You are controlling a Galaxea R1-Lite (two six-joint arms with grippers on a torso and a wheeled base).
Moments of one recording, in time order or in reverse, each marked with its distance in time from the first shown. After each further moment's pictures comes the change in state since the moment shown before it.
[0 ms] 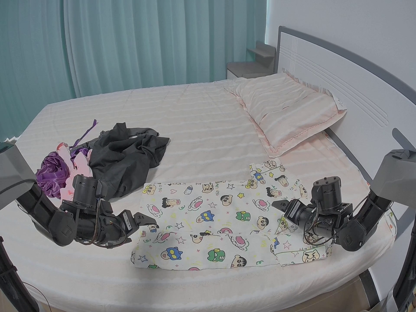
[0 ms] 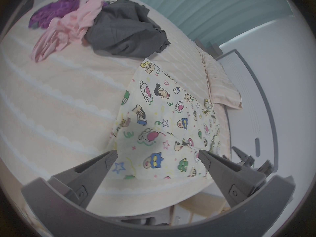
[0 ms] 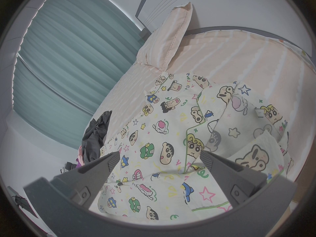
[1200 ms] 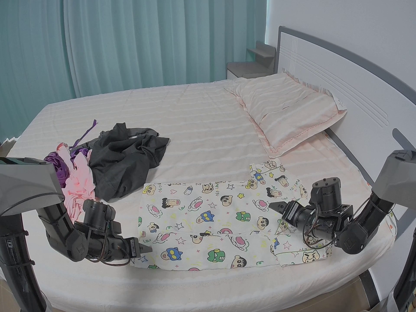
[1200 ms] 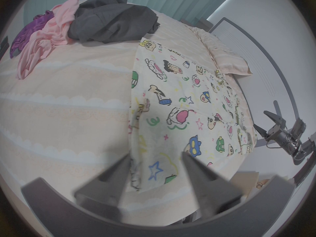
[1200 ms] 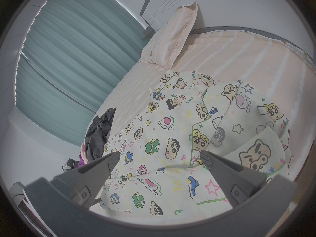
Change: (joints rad) left arm 0.016 0.215 0.104 -0.199 0.036 0.357; right arm 0.032 -0.026 0.021 -0.007 0.000 -0.002
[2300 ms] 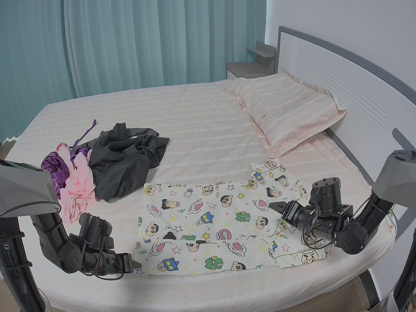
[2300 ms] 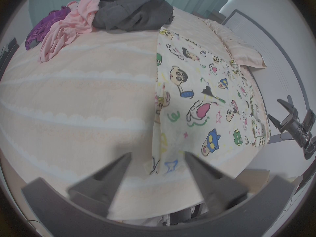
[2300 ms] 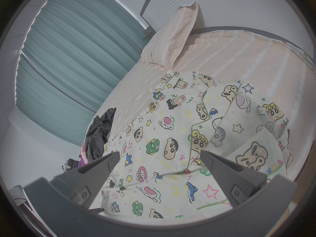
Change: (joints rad) left arm -0.016 -0.036 0.146 0.003 0.123 -0.007; right arm 0.002 -0.001 0.000 0.000 0.000 0.000
